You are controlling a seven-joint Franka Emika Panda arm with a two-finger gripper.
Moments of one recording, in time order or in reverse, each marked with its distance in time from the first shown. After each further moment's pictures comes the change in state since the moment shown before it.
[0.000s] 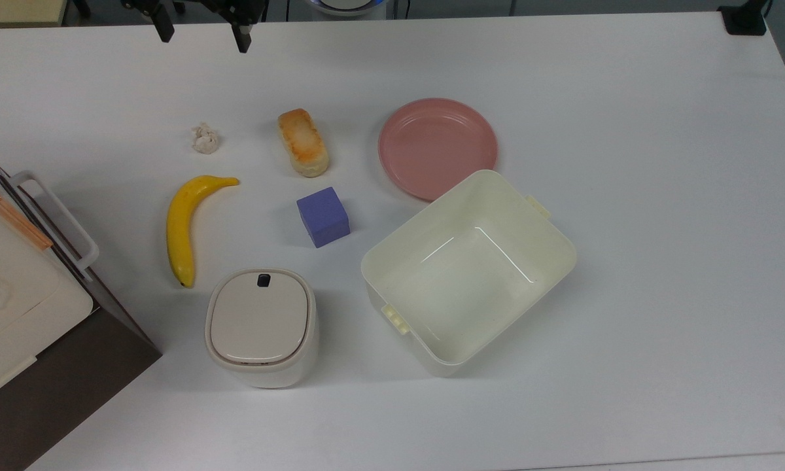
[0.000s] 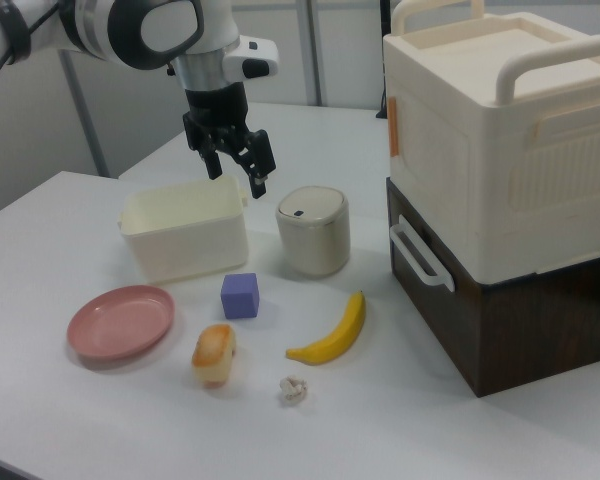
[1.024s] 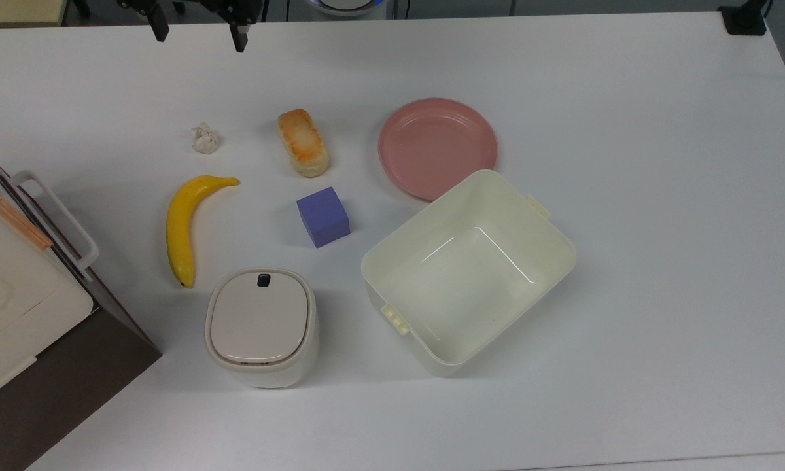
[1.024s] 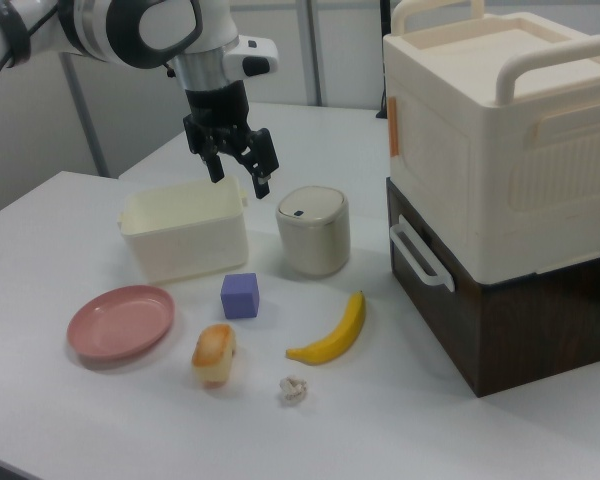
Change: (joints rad) arm 0.006 0.000 0.000 0.000 -0.038 -0.002 -0.025
